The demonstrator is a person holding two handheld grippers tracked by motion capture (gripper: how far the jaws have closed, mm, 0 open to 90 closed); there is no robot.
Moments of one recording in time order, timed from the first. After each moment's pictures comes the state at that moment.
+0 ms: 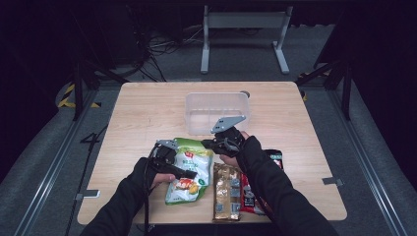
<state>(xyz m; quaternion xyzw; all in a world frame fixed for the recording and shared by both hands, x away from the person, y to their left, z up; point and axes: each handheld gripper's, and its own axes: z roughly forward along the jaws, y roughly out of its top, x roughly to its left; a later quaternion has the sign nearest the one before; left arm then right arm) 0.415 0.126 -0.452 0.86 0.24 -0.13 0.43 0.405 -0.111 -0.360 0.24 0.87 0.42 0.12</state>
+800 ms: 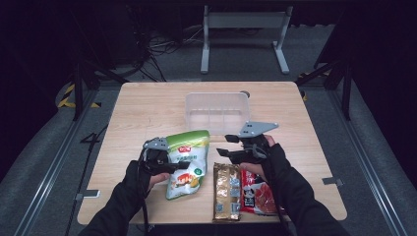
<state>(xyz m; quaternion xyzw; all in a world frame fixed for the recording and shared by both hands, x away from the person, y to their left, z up) 0.392 0.146 -0.426 0.84 0.27 -0.02 0.46 0.375 -0.176 -0.350 0.25 0.84 0.46 0.15</state>
